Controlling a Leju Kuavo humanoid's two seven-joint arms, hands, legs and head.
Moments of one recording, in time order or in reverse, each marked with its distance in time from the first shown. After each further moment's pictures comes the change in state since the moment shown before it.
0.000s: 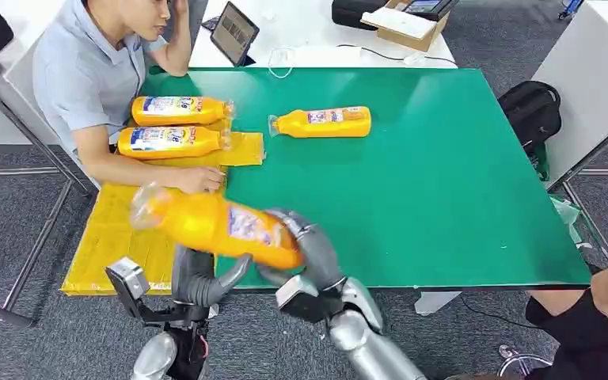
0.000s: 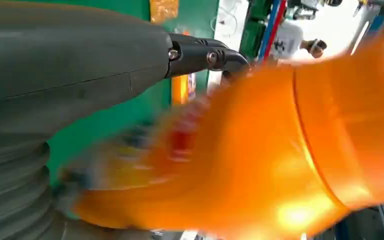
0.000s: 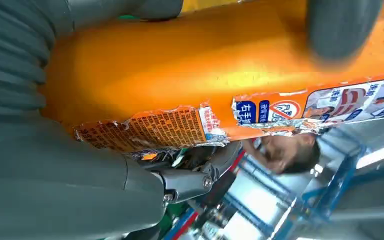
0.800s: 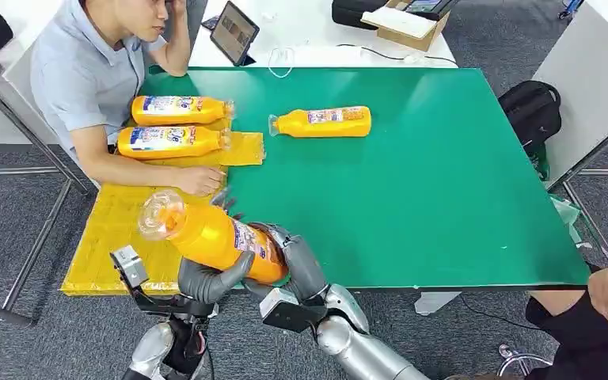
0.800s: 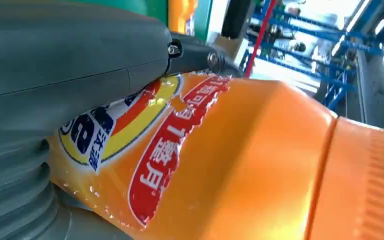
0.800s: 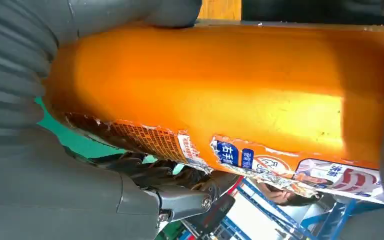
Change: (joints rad) left arm -0.049 0.049 -0.043 0.040 0.148 -0.188 0.035; right arm -0.094 -0.025 0.223 0.171 -0.140 -0.060 -0.006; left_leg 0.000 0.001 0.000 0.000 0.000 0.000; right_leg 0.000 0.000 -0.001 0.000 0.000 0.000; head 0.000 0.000
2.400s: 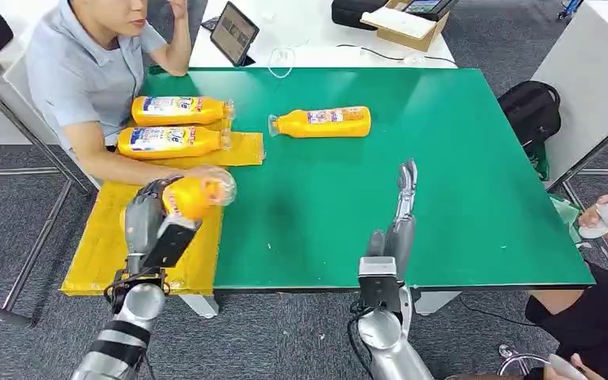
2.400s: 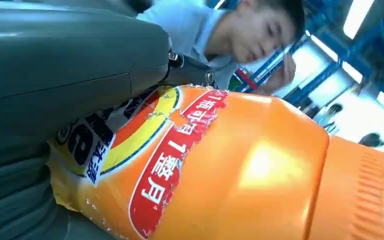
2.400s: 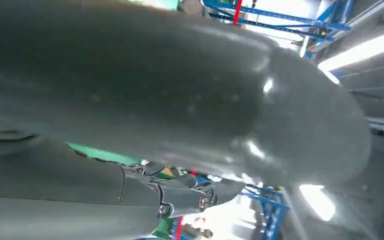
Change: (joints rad) left arm -0.252 0.078 0.225 0.323 -1.064 0.679 0.058; right arm 0.214 0.033 -0.409 -0.468 -0.068 -0.307 0.001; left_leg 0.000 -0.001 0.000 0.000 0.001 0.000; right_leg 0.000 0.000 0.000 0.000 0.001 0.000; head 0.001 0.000
